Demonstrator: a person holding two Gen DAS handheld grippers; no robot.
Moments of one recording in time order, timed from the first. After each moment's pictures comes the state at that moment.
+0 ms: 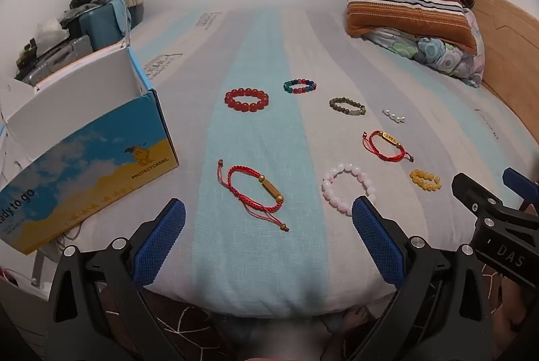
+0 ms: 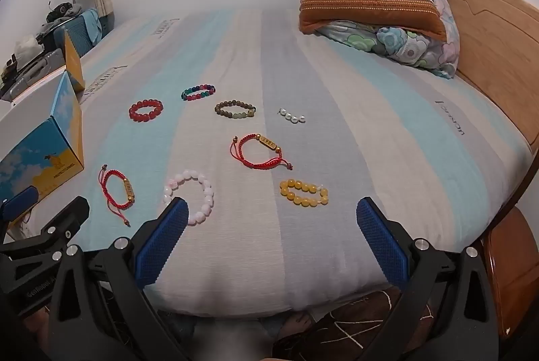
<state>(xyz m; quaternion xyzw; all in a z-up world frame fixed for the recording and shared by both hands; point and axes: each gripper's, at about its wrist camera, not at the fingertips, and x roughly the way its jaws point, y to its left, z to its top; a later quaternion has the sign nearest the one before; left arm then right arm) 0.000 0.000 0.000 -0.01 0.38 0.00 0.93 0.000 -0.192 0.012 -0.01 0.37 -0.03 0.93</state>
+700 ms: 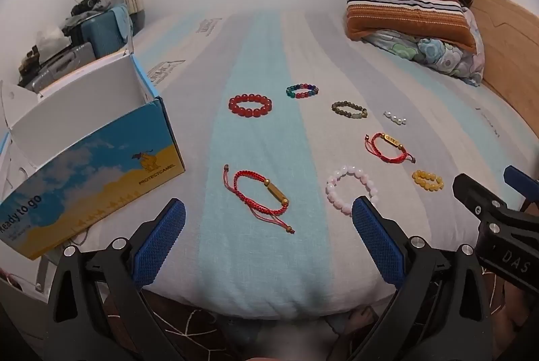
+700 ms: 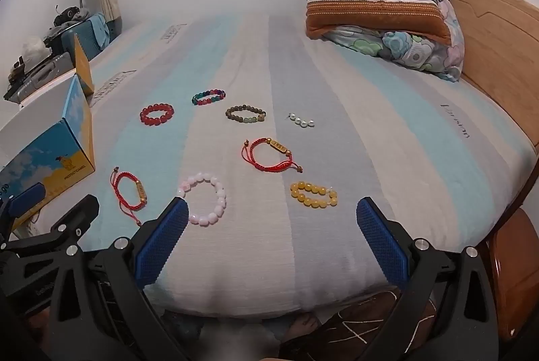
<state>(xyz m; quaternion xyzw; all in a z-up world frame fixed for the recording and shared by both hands) -0.004 0.006 0.006 0.00 0.37 0.01 0.93 -0.005 -0.186 0.017 0.00 0.36 -0.02 0.93</state>
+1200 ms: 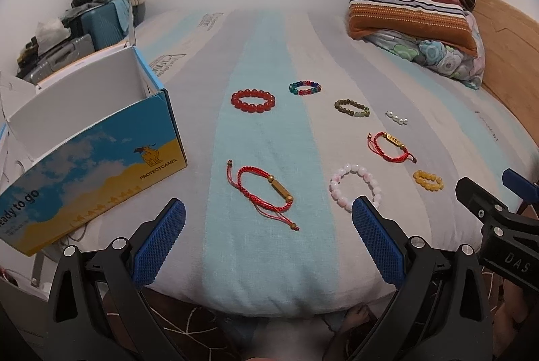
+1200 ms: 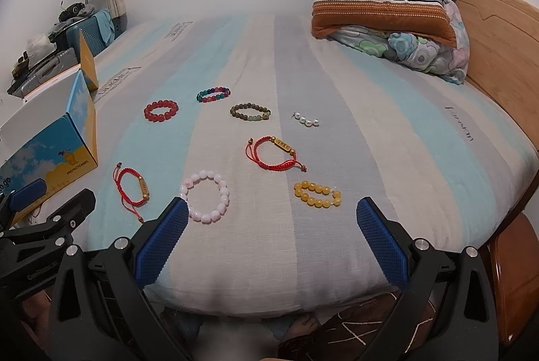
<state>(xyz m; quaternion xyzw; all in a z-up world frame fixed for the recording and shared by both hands) -0.001 0.015 0.003 -0.01 0.38 0.00 0.93 -0.006 -0.186 0.014 -0.01 0.37 -0.01 0.93</state>
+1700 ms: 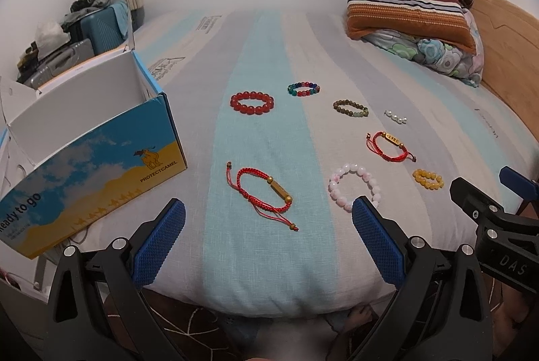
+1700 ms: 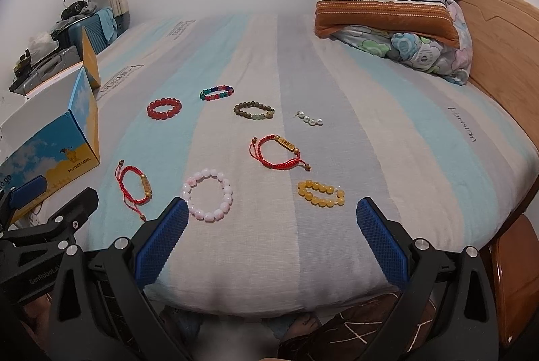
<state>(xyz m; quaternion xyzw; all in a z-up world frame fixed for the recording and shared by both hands) -0.004 0.010 0.003 0.00 0.37 0.00 0.93 -0.006 -0.181 0.012 -0.01 0.37 0.00 0.93</state>
